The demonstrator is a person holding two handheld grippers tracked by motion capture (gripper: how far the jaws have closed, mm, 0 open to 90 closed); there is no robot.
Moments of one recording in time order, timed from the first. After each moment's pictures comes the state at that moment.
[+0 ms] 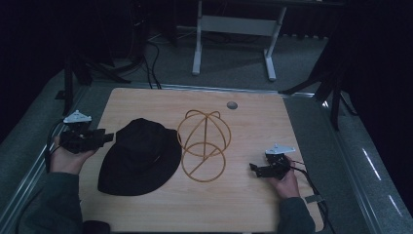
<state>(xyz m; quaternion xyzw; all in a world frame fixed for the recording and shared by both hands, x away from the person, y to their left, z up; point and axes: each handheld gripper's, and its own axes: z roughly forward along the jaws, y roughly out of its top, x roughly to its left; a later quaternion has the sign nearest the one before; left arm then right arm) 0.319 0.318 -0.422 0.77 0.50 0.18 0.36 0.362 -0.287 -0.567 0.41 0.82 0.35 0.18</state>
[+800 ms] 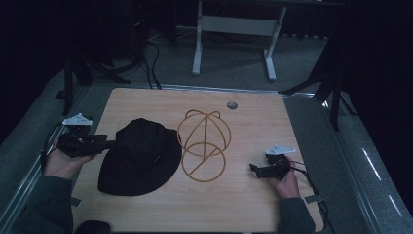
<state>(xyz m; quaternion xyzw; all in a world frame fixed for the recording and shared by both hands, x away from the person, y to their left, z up) 0.307 0.315 -0.413 0.80 0.47 0.13 0.35 0.361 -0.287 -0.568 0.40 0.82 0.36 0.17</state>
